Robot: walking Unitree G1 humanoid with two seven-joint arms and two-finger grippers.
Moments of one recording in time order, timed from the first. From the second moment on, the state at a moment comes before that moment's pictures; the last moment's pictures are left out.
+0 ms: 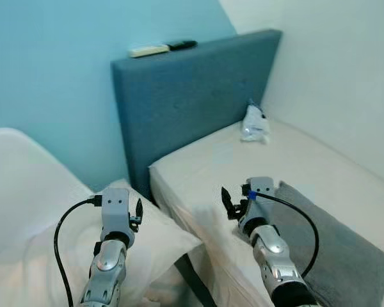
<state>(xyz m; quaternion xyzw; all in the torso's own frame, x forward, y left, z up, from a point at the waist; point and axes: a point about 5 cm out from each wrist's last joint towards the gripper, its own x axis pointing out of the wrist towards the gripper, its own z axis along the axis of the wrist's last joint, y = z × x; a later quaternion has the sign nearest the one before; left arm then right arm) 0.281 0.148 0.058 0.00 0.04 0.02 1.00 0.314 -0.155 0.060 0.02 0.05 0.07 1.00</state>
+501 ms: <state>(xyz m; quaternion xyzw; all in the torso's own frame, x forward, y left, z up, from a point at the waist) 0.275 0.154 0.051 0.00 0.05 0.02 1.00 0.307 -0.155 0.052 0.02 0.07 0.06 1.00</state>
